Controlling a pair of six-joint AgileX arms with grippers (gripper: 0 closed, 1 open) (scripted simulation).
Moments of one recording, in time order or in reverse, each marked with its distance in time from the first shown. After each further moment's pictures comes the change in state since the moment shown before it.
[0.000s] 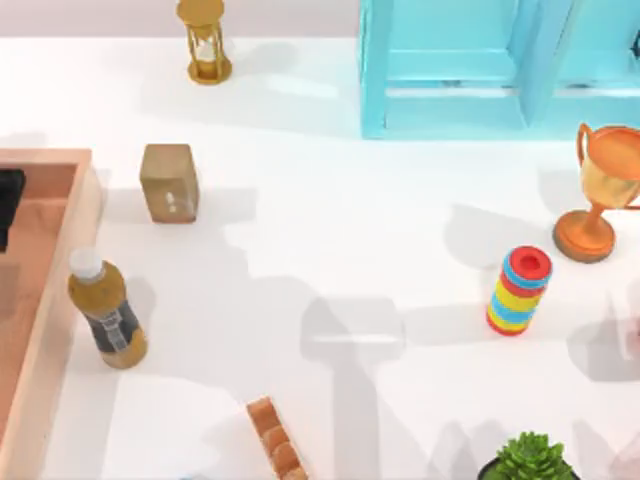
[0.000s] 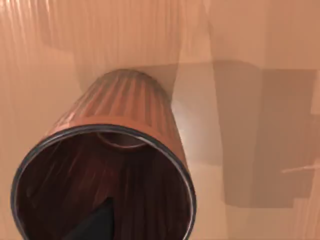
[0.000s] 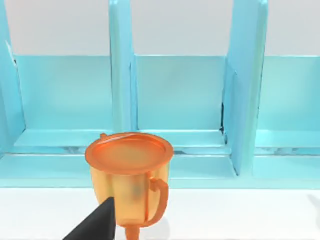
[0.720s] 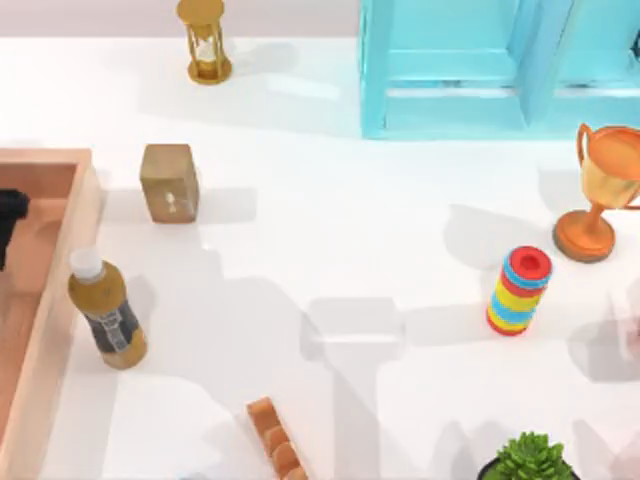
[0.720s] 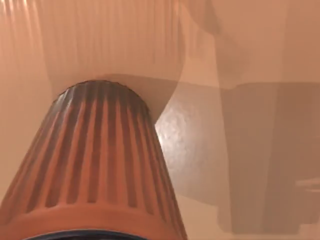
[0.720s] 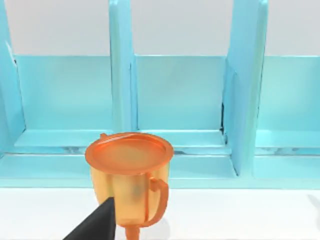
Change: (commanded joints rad) left arm 0.001 0.014 -0.067 0.079 0.000 0.002; right arm 0.000 0.000 0.000 0.000 0.000 0.000
